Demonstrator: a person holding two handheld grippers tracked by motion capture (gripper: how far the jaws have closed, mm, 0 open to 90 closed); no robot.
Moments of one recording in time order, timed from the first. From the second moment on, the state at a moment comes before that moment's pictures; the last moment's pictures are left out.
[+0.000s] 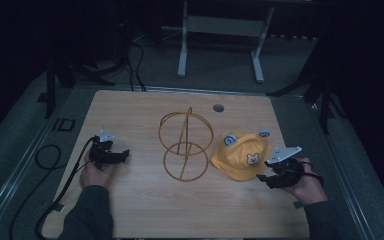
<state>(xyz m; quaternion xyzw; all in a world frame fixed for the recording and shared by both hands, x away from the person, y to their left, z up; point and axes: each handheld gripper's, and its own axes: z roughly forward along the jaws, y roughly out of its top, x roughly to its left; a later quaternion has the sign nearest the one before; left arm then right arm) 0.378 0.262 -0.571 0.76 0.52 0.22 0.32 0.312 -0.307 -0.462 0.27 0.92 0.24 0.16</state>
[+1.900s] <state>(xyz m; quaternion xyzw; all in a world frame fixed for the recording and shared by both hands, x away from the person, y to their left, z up) 0.378 0.262 -0.571 0.76 0.52 0.22 0.32 0.383 -0.262 -0.388 0.21 0.95 0.19 0.15</state>
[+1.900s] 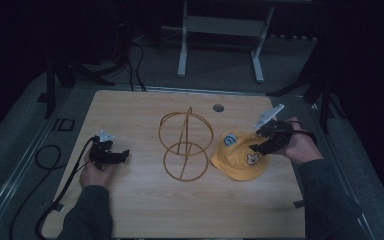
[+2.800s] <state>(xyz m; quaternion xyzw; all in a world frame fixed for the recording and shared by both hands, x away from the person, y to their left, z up) 0.378 0.262 -0.571 0.76 0.52 0.22 0.32 0.436 -0.229 -0.410 0.21 0.97 0.07 0.11</state>
